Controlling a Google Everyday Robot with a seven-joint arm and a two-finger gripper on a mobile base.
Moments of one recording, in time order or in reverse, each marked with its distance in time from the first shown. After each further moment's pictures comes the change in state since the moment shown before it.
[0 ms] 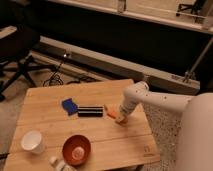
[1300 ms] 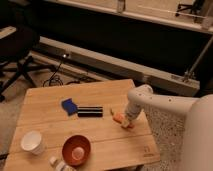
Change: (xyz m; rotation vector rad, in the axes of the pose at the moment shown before) arm 0.045 0.012 0.004 -0.032 0.071 0.031
